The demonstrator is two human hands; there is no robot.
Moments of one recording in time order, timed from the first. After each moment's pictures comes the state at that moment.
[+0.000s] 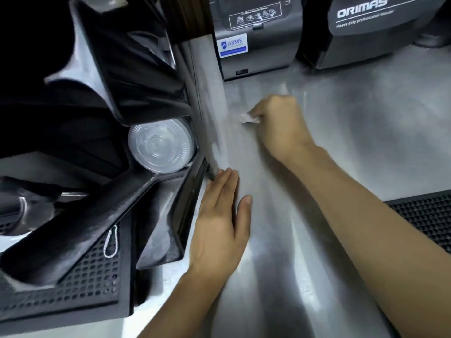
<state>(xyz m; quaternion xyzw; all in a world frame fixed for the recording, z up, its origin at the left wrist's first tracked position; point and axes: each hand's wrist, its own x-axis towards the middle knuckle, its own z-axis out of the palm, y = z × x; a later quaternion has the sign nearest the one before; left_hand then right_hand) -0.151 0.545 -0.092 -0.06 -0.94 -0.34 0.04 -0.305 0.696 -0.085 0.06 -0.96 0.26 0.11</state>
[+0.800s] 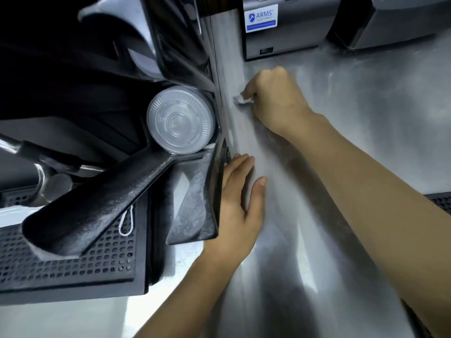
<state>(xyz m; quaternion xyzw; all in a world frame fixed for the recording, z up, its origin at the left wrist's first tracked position) -0.152 0.545 -0.085 -0.01 -0.88 -0.47 0.08 -0.334 0.654 -0.082 0.11 -0.97 0.21 0.05</state>
